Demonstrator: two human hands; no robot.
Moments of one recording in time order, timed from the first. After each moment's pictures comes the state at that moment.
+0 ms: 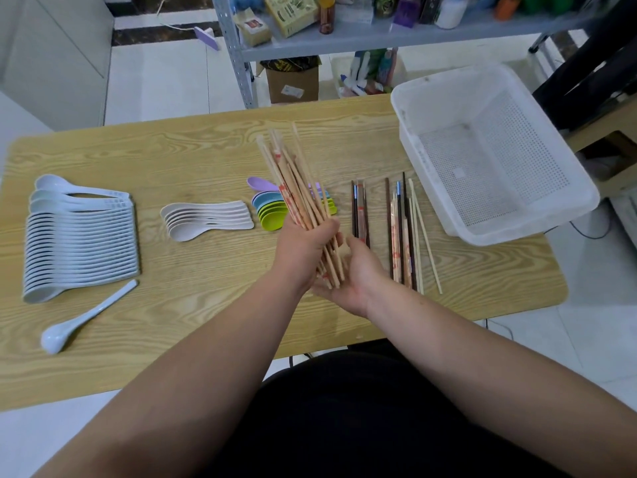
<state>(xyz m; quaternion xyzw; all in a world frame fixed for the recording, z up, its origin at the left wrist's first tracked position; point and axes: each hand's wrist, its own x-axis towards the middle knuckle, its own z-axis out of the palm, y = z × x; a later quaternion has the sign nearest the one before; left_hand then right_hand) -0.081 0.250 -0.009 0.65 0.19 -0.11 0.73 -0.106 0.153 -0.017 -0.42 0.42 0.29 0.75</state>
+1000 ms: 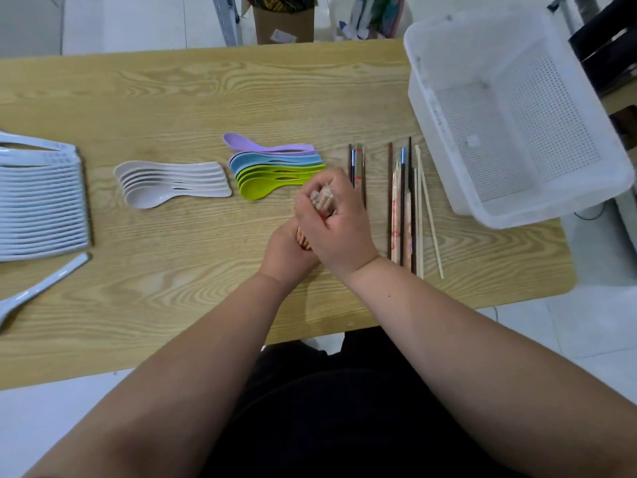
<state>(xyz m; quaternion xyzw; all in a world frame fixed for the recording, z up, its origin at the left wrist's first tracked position) -0.098 0.260 -0.080 0.84 0.01 -0.17 0.52 -0.088 0.160 -0.031 -0.80 -0.05 -0.09 0.59</state>
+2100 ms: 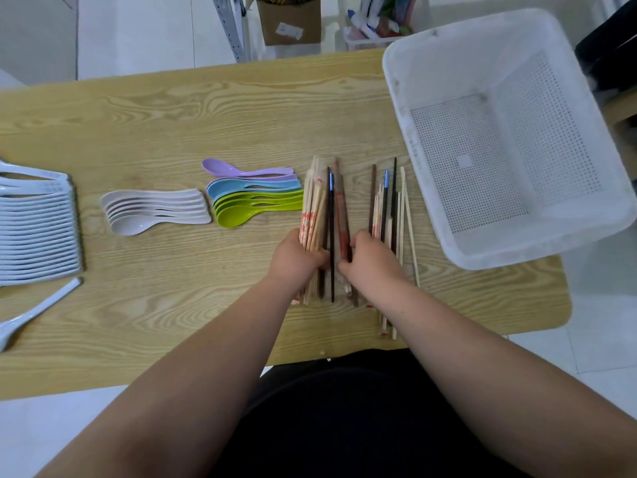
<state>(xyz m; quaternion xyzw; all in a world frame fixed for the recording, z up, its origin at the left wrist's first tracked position) -0.050 0.195 -0.105 0.84 0.21 -0.27 0.43 -0.061 0.044 -0.091 -0.92 0.11 0.29 0.23</state>
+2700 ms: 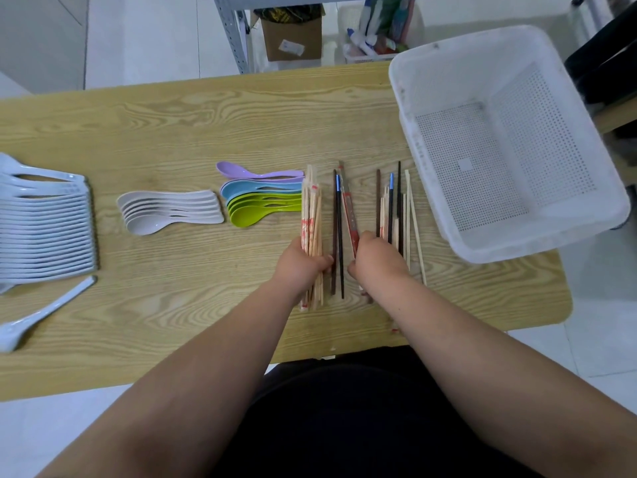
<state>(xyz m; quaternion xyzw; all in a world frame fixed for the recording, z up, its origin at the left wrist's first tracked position) -0.069 0.214 -0.115 0.77 0.24 -0.28 0.52 -0.060 0.063 -0.089 -0.93 0.13 0.32 0.13</state>
